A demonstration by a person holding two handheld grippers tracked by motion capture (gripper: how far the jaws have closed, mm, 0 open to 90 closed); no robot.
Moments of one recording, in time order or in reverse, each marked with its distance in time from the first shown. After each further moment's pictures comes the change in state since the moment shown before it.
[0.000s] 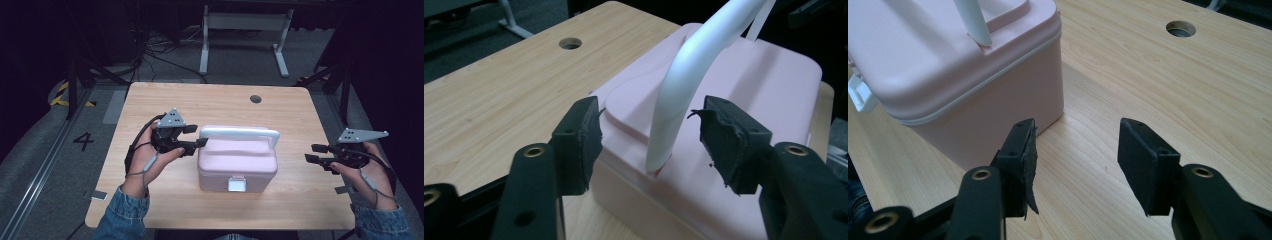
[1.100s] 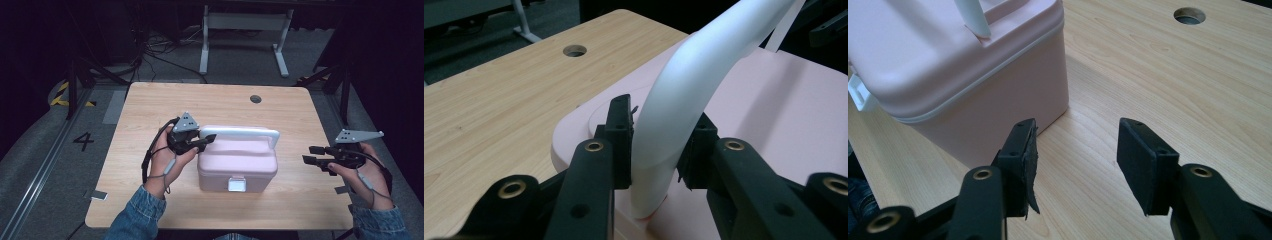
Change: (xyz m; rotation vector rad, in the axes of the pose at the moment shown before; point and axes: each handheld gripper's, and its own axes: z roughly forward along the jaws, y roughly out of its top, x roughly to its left) left arm -0.011 -0.002 0.029 -0.027 0.059 0.006; right arm 0.000 -0.003 0.007 0.023 0.020 0.032
